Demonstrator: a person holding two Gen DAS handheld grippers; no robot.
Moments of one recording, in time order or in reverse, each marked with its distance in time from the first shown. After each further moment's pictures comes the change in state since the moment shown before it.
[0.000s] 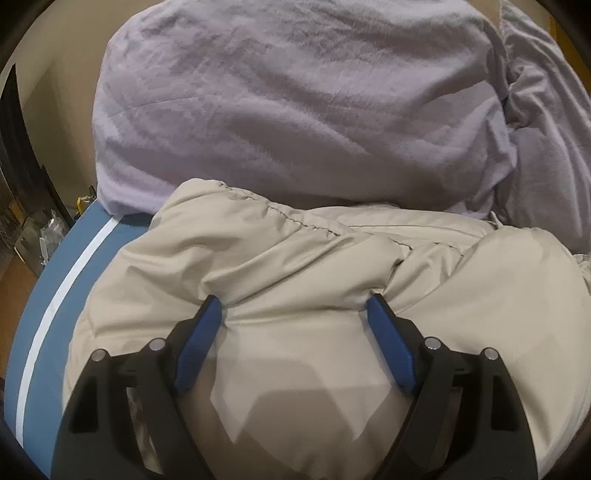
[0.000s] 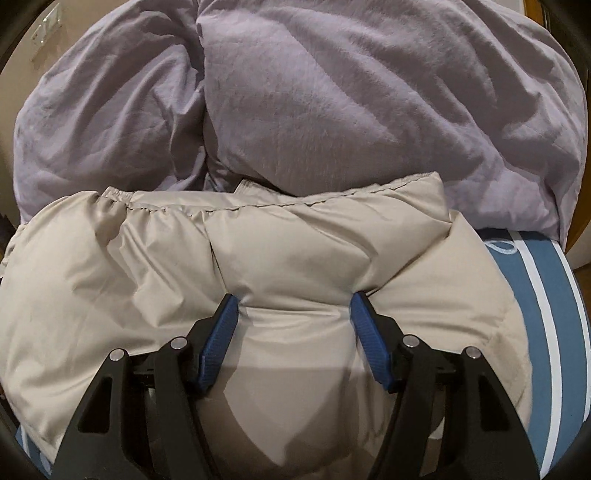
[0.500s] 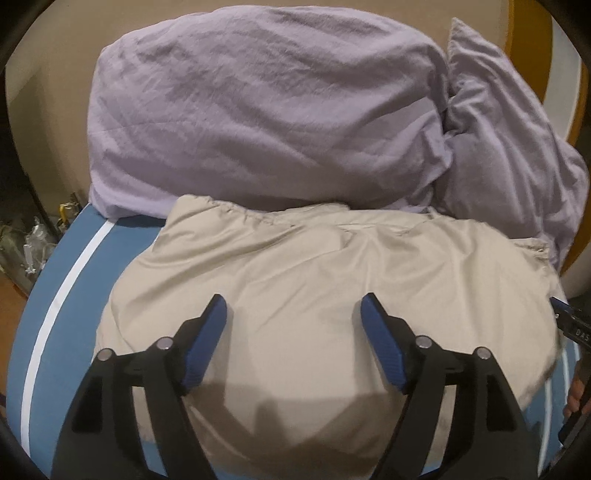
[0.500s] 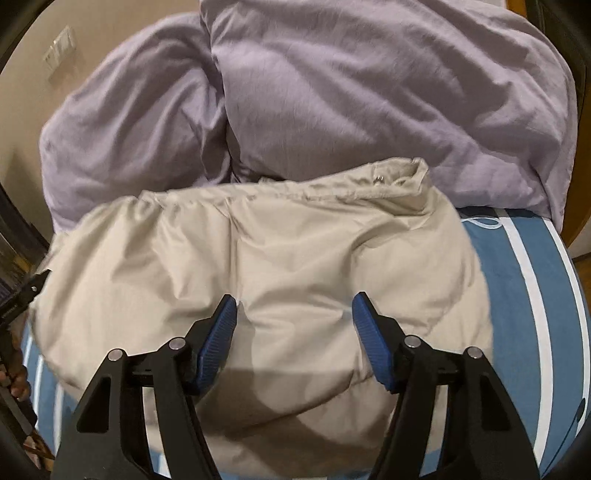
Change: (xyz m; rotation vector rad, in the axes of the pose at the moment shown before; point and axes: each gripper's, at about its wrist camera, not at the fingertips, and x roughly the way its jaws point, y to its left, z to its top) left arm -0.071 0.006 -0.019 0.029 -0.019 -0.138; right arm -0.060 -0.012 -0.015 0.040 0.040 0.087
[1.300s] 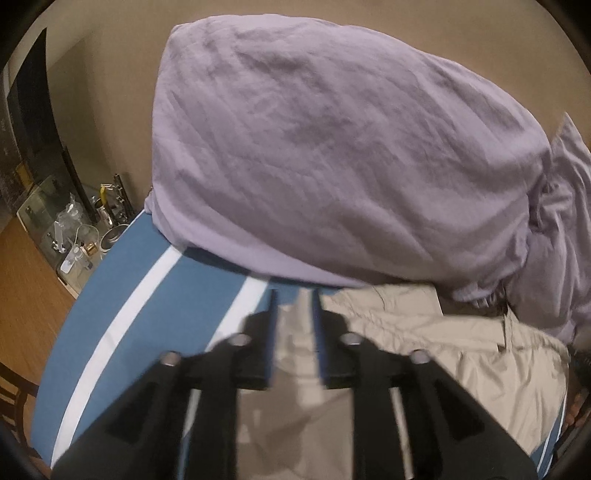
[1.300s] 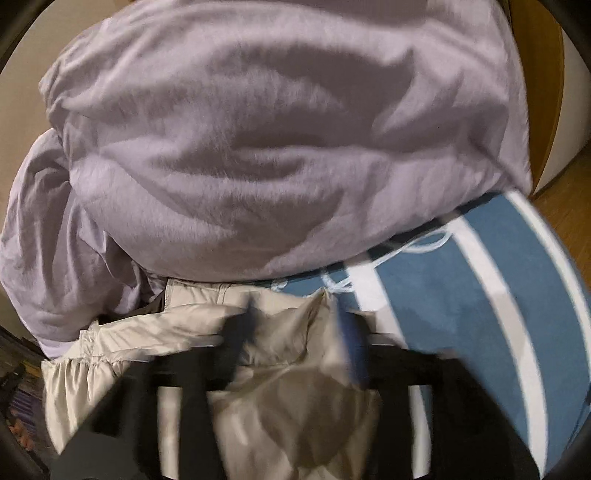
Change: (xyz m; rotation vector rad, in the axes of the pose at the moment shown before) left arm 0.001 0.100 0.084 -0.175 0.030 0.095; right arm 0.006 -0.093 0.067 0.330 -0.074 -0.091
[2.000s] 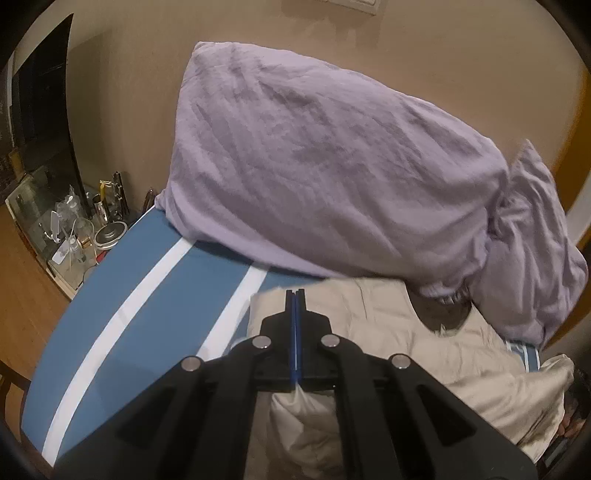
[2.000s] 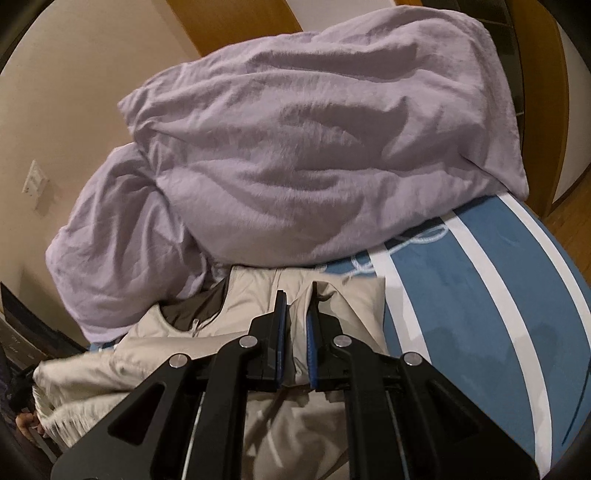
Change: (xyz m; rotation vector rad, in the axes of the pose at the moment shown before) left arm -0.057 0.031 -0.019 -0.063 -0.070 -0.091; right arm -0.076 0.002 -0.033 0.013 -0.079 0.155
